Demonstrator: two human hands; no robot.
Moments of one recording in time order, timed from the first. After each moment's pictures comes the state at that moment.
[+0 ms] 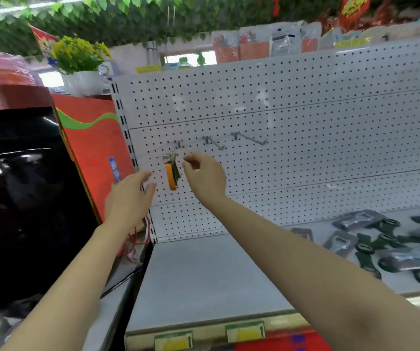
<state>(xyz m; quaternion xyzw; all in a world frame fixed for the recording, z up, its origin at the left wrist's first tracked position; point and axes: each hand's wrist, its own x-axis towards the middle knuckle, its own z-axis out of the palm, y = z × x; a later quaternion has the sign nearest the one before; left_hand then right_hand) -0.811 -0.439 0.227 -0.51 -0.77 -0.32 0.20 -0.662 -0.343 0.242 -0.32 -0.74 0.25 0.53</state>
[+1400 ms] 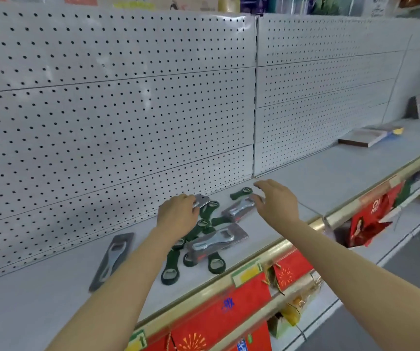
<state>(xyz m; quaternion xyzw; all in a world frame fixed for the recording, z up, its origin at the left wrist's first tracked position) -0.301 -0.114 0.081 -0.76 -0.64 -0.14 0.07 -0.054 -0.116 0.077 -0.62 -0.70 -0.06 0.34</state>
